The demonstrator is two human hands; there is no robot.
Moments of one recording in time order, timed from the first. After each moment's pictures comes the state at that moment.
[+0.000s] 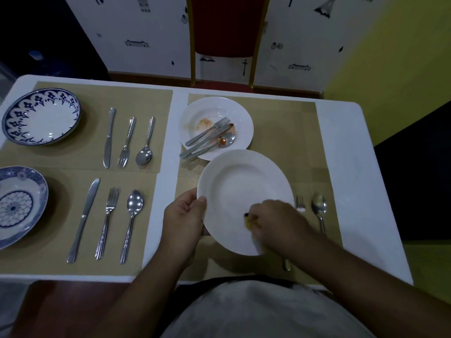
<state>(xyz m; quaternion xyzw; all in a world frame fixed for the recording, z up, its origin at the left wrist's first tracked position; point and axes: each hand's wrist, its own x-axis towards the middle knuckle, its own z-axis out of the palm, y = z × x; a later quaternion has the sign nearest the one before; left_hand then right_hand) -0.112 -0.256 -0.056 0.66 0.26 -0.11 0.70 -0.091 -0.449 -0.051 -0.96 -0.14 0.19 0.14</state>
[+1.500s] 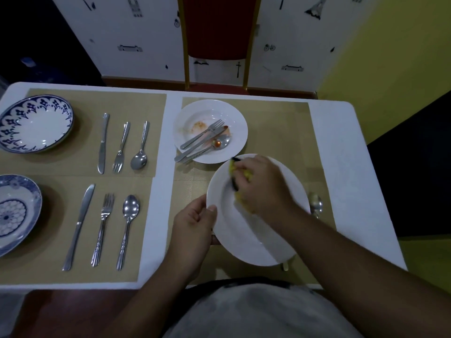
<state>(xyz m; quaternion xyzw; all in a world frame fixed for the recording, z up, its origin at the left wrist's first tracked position) -0.121 -0.271 -0.050 0.66 0.20 -0.15 0.71 -0.038 -0.427 -0.051 -0.94 -0.04 -0.05 0.35</state>
